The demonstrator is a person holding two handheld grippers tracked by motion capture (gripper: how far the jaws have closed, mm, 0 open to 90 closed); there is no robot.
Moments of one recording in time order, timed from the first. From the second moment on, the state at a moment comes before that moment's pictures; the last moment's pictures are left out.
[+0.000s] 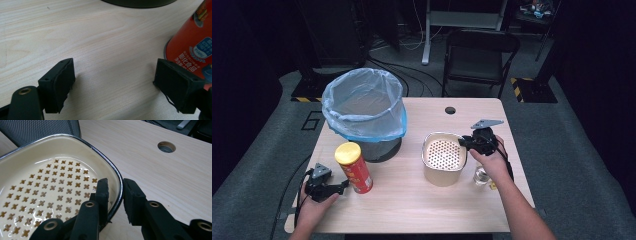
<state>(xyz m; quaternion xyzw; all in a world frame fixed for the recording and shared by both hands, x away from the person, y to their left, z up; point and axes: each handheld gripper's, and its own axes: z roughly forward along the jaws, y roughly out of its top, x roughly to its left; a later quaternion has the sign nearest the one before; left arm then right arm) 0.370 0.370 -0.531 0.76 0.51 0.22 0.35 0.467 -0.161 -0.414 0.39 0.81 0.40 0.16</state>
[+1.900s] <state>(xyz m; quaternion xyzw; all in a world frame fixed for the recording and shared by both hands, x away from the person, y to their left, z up) 0.369 0.370 -0.530 0.76 0.51 0.22 0.35 0.362 -0.231 -0.396 0.42 0.78 0.42 0.18</state>
